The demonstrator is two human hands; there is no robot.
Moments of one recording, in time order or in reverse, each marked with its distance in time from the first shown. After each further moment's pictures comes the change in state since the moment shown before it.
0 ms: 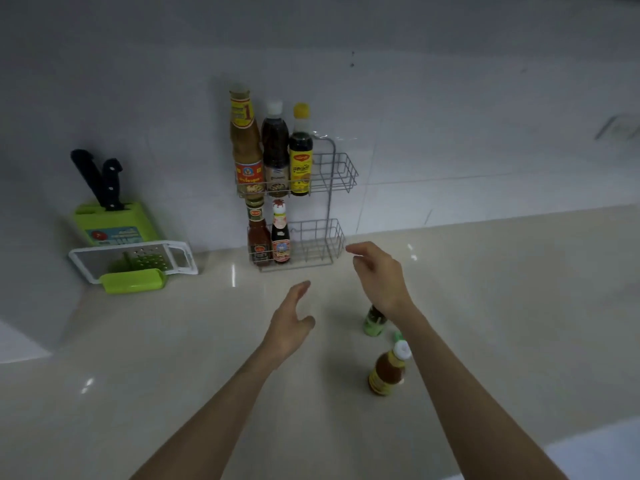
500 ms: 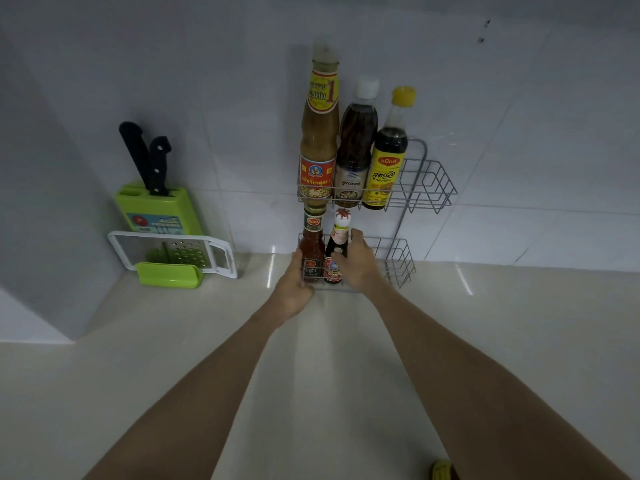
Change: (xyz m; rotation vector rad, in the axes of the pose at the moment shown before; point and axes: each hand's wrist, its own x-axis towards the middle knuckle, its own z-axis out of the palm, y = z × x) left_hand 0.125 -0.018 -0.084 0.007 0.147 -0.084; right_hand 0.156 0.023 0.174 -0.145 -0.236 0.086
